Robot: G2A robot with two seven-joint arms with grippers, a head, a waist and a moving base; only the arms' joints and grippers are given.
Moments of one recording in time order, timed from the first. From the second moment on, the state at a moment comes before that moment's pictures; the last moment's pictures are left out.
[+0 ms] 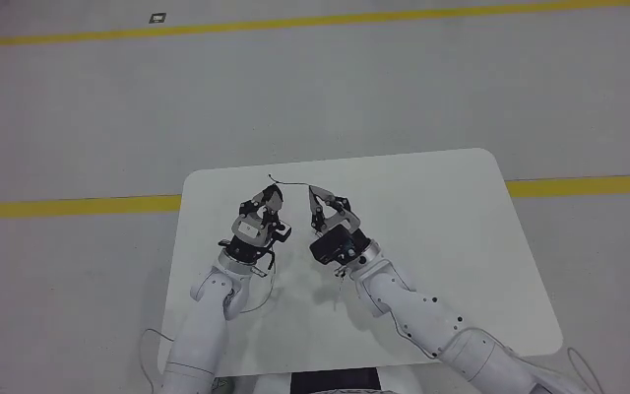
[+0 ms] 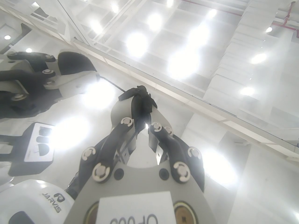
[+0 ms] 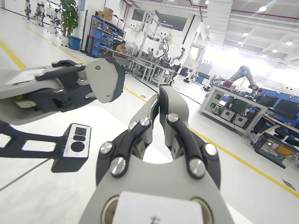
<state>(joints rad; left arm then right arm) 1.54 -1.40 -1.37 -1.51 -1.57 0.34 -0.78 -1.24 -1.25 0.68 -1.51 -1.57 0.34 -0.49</state>
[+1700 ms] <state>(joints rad) 1.54 -1.40 -1.37 -1.51 -1.57 0.34 -0.78 -1.31 -1.22 0.77 -1.56 -1.57 0.34 -0.46</state>
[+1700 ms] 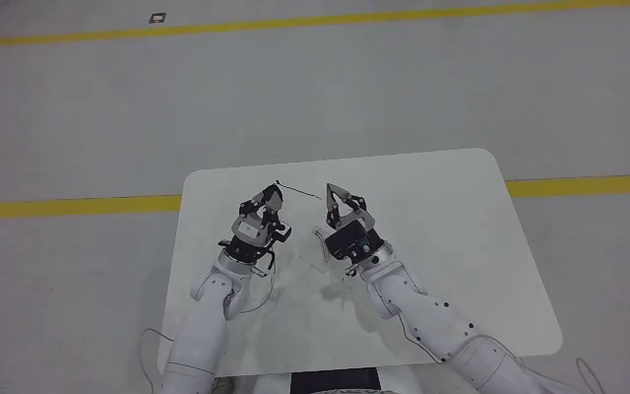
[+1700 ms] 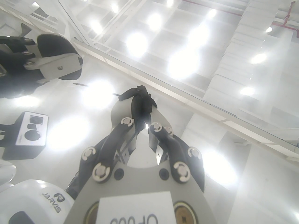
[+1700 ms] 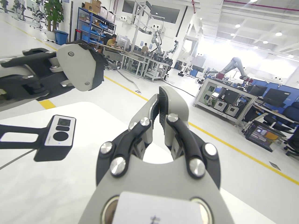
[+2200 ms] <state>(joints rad) 1.54 -1.40 -1.37 -1.51 -1.57 0.34 -0.78 -1.37 -1.21 0.92 -1.56 -1.57 0.34 -0.42</state>
